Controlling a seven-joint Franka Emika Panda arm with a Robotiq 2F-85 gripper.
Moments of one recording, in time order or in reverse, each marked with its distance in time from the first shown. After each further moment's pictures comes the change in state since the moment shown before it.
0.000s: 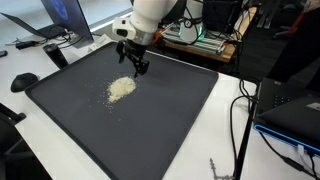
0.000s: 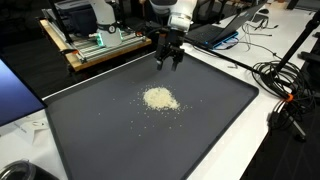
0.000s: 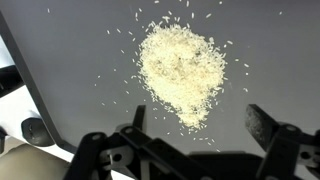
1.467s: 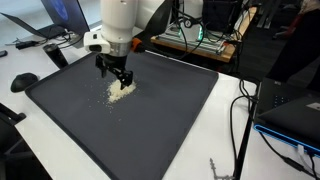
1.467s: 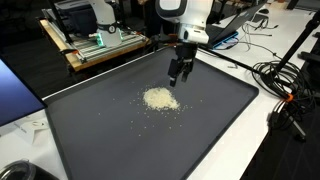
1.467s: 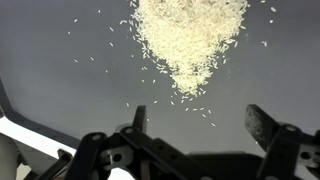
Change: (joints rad) arm -0.023 0.217 -0.036 0.295 0.303 0.007 -0.465
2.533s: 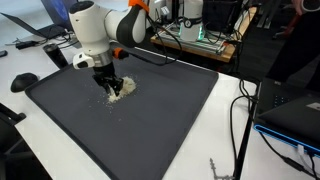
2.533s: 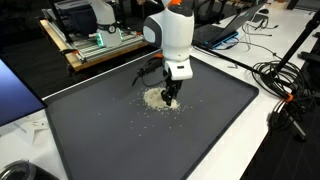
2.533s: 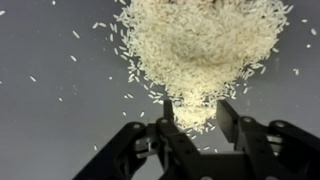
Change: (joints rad) arm -0.320 0.164 0.212 0.132 0.400 0.002 -0.579
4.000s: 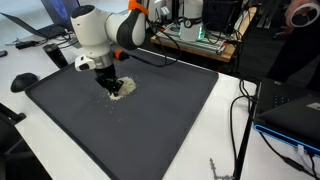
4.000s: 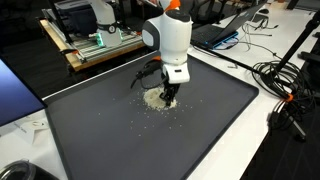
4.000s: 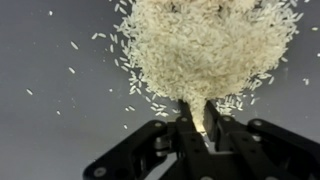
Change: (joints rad) arm -0.004 0.020 -0.004 0.000 0.006 0.006 0.000
